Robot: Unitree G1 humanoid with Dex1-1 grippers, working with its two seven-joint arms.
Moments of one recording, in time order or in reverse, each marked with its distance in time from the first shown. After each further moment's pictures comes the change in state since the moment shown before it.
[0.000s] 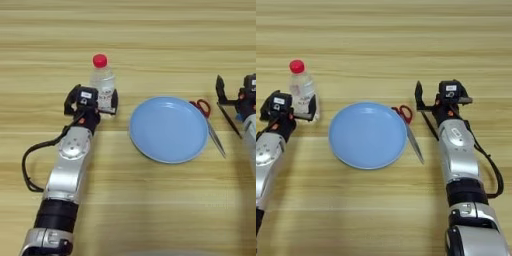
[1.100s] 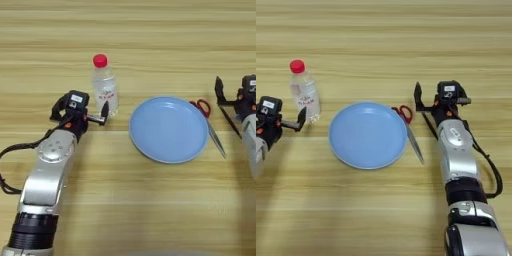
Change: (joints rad) left arm 0.074 0.127 0.030 -0.250 0.003 0.335 -0.077; right arm -0.010 0.004 0.000 0.024 -0.015 -0.003 -0.005
